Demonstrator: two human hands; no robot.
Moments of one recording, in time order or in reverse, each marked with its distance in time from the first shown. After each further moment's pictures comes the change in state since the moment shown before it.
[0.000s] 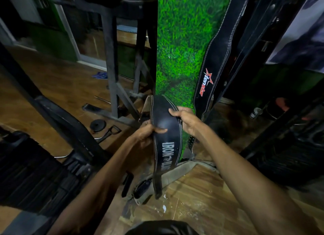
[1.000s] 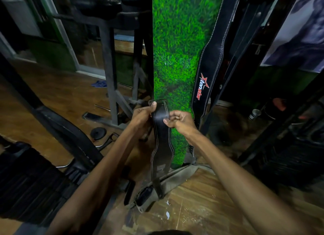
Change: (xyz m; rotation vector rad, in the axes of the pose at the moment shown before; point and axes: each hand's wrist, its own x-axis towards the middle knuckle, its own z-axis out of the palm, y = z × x) left_hand -0.011 0.067 0.027 -0.036 0.271 0.211; right_hand -0.038 0.001 0.011 -0.248 0.077 -0.277
